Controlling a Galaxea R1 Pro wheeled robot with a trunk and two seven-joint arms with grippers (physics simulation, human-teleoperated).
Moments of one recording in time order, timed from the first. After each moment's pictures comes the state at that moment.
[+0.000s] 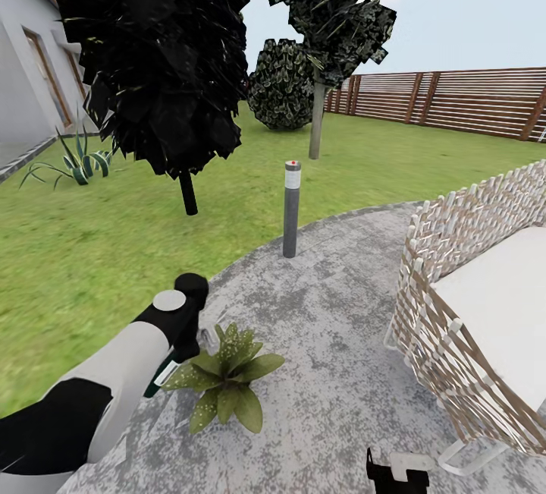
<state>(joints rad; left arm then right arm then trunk) -1.04 -0.06 -0.23 -0.53 -1.61 0.75 -1.56 -0.41 -0.01 0.29 -0.05 -0.18 -0.62 -0.31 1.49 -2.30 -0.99</state>
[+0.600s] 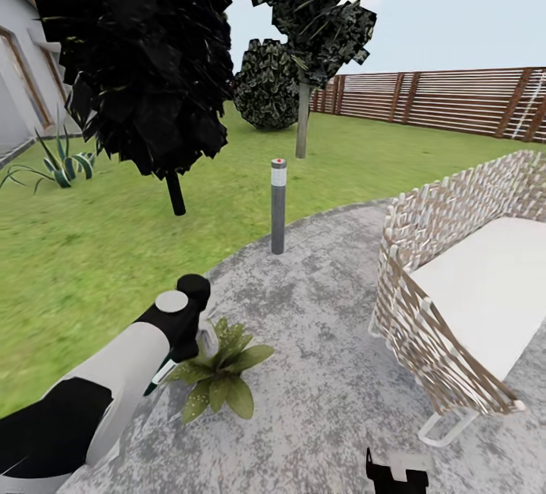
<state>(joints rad) -1.04 -0.05 -0.28 -0.52 -1.62 0.75 -1.56 -0.41 -0.01 0.29 -0.06 -0.18 -0.62 -0.32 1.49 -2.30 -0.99</state>
